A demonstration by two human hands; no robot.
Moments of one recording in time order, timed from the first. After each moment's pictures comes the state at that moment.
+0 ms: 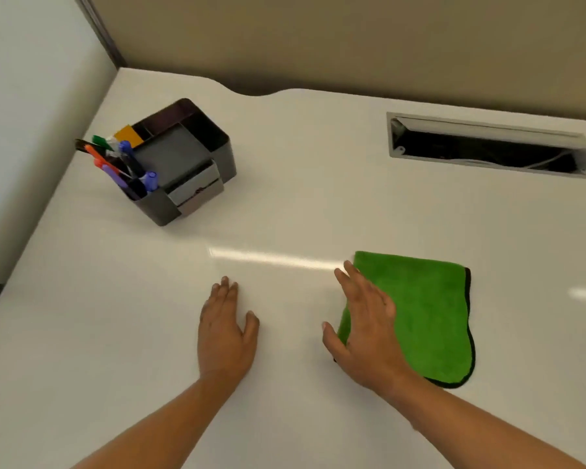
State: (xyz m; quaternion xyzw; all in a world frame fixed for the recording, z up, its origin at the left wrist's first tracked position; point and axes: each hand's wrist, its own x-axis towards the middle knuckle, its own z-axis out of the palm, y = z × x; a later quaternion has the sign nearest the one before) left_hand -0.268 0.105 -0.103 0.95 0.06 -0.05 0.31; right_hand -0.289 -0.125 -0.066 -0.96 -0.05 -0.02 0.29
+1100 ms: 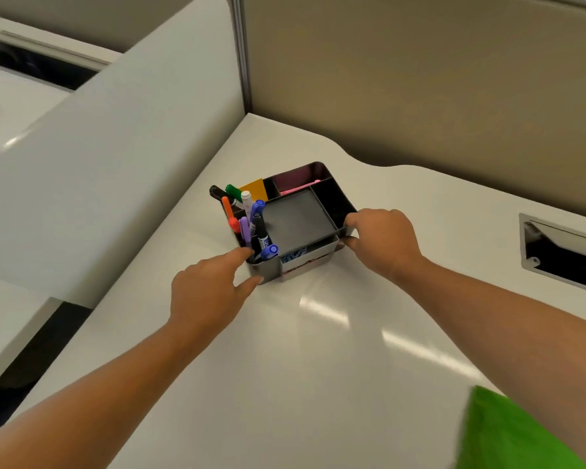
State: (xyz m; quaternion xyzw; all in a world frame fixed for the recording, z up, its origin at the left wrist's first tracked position) left_hand -0.096 0.264 -0.044 0.99 0.06 0.08 0.14; right_hand 0.037 0.012 -0.033 -0.98 -0.21 -0.02 0.03
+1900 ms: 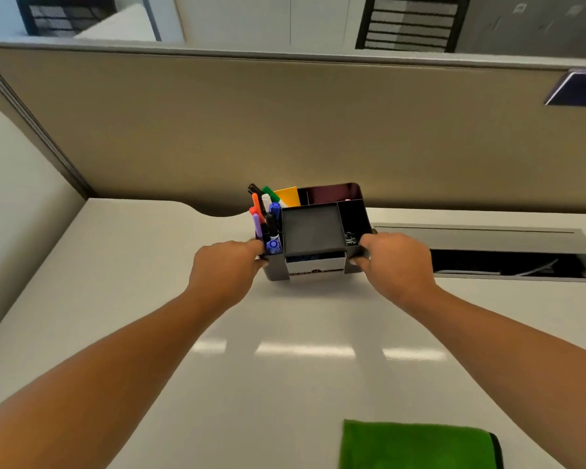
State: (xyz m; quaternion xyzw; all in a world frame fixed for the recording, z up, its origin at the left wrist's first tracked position) left_hand 0.075 0.021 -0.007 0.98 -0.20 0.07 -0.01; right_hand 0.036 -0.253 -0.007 -1.00 0.01 -0.09 0.00
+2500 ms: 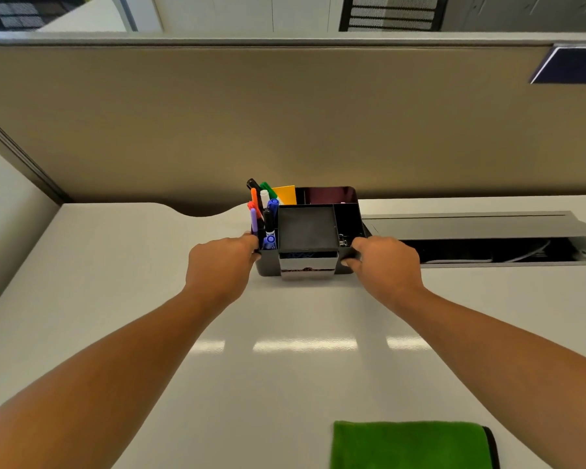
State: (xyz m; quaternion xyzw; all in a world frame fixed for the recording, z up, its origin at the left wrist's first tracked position) left_hand 0.089 -0.002 -0.029 0.98 -0.20 0.08 -0.01; right_hand 0.038 -0.272 -0.046 -1.00 0.03 -0.08 0.02
